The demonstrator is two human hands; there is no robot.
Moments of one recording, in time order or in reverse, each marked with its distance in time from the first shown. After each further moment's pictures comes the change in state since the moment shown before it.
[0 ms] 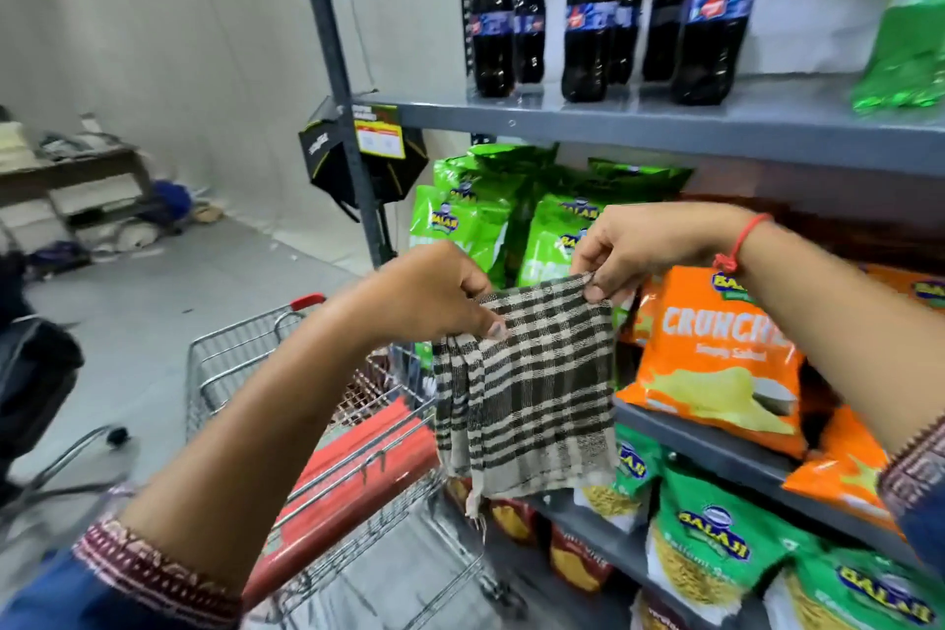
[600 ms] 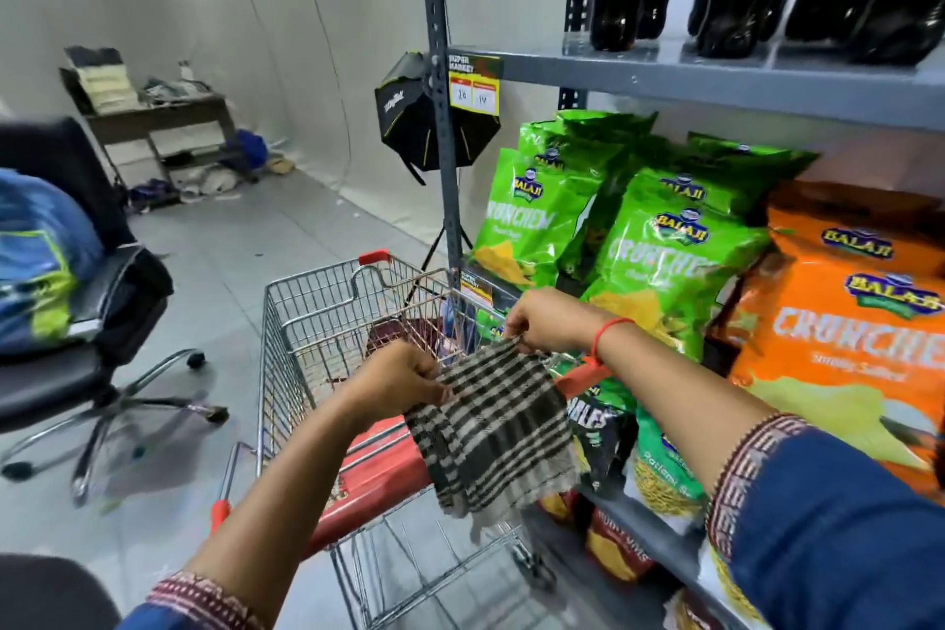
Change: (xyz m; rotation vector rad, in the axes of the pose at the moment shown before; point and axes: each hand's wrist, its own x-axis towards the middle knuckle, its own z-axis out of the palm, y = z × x) left_hand -0.054 -0.154 0.066 -0.291 0.008 -0.530; right_hand 0.138 -0.020 0.141 -0.445 0.061 -0.127
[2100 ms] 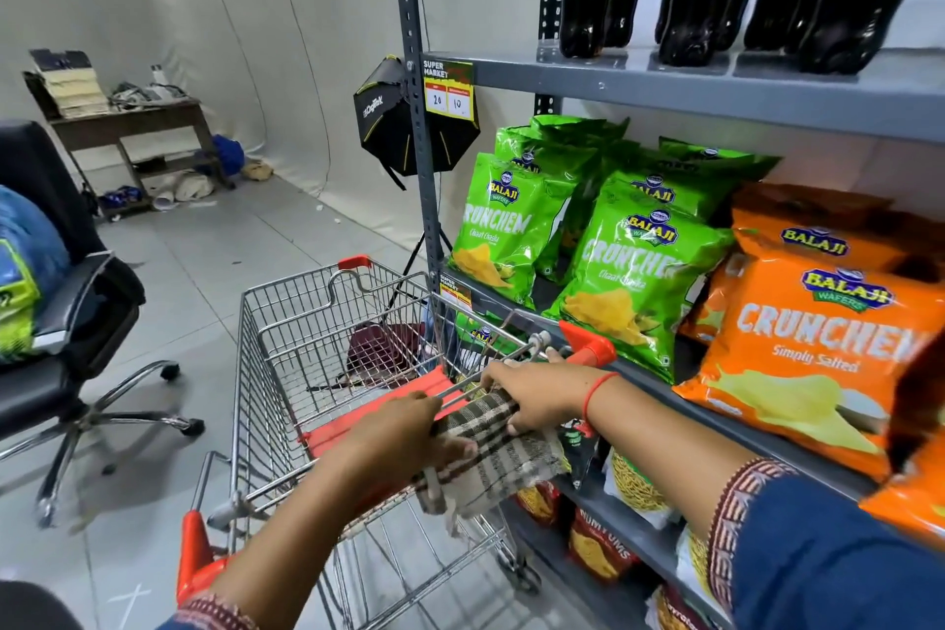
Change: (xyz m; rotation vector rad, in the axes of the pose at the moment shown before) left_hand -0.011 0.001 0.042 0.550 -0.107 0.073; right_hand -0.033 0.011 0.049 -0.220 -0.240 -0.055
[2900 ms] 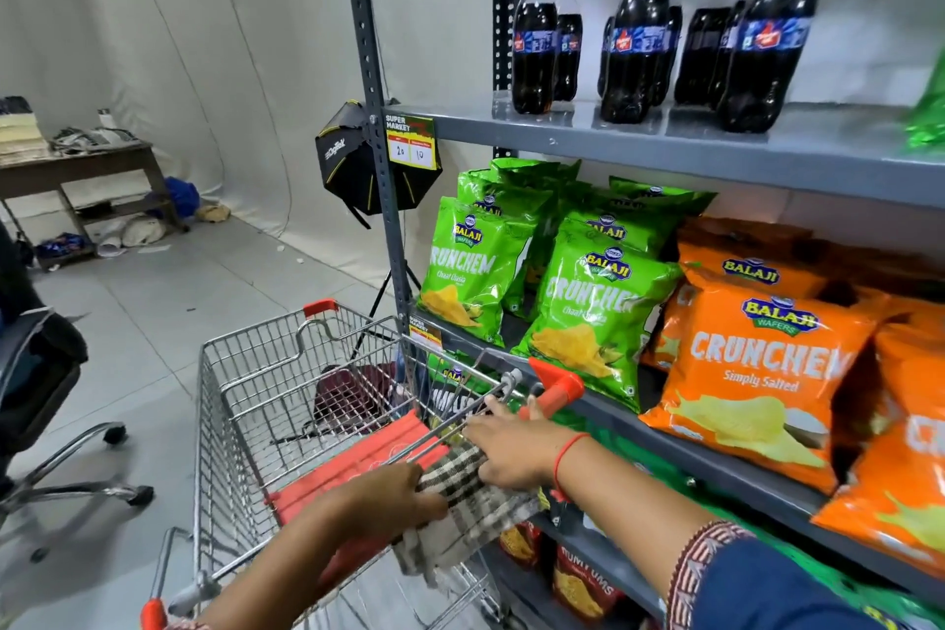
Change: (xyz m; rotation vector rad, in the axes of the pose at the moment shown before) left_hand 0.014 -0.002 0.000 -0.215 -0.288 0.036; right_hand -0.015 -0.011 0.006 0.034 -0.023 0.106
